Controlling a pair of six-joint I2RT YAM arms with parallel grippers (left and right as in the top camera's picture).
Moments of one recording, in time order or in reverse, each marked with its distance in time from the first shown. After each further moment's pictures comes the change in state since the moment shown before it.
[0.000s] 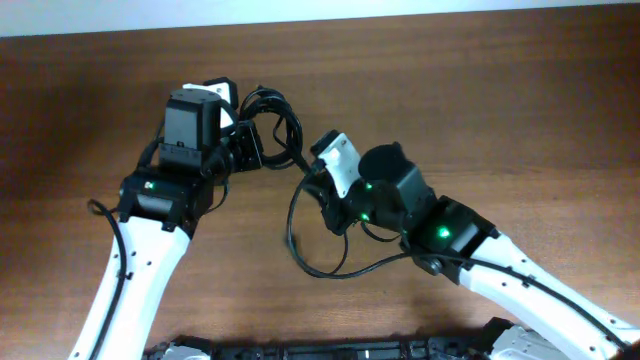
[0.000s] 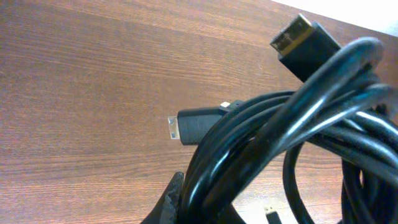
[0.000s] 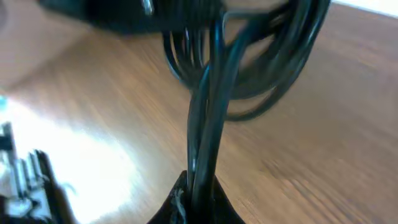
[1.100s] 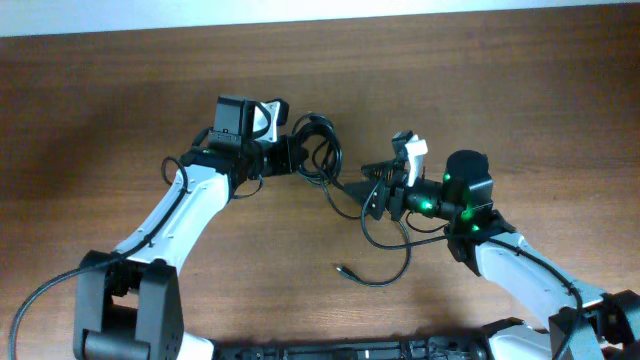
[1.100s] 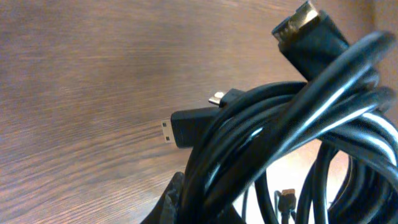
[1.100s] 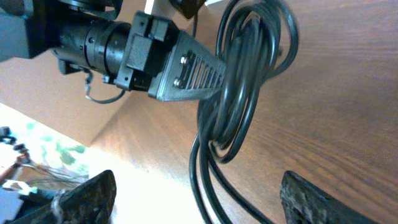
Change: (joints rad) left arm 0.008 0.372 -0.161 0.351 0.434 0.035; right arm -0.483 0.122 -0.505 0.793 -0.602 0.240
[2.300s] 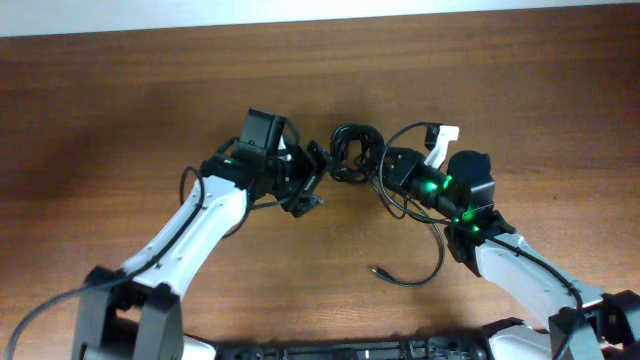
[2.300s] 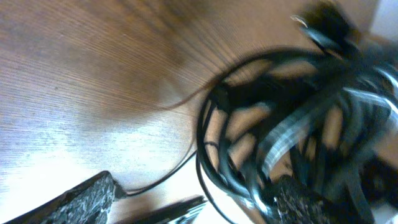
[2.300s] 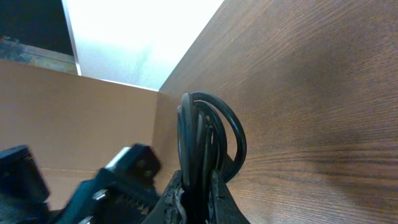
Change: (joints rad) left arm -0.135 -0.067 -0.006 -0.142 0.092 -0.834; right arm 0.004 -0.002 -0.006 0.051 0.364 0.660
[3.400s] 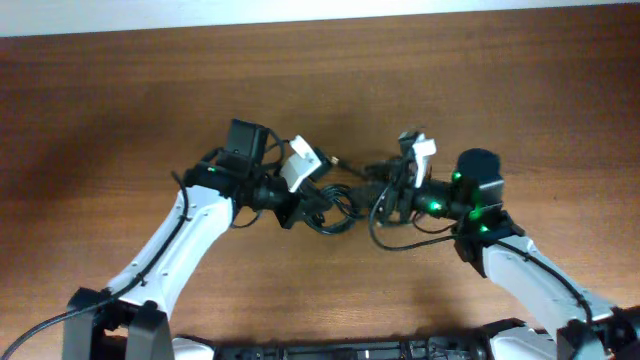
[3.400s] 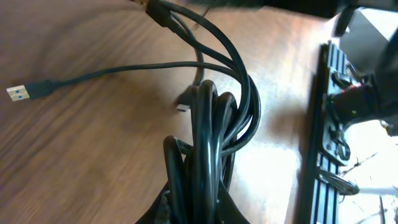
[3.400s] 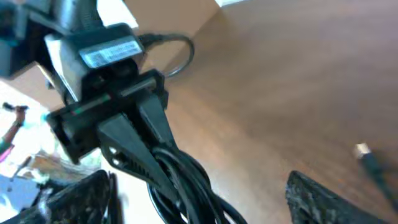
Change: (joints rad) left arm 0.055 -0.066 -0.054 -0.142 0.202 1.647; right arm -0.037 -0.047 0.007 -0.103 -0.469 -0.671
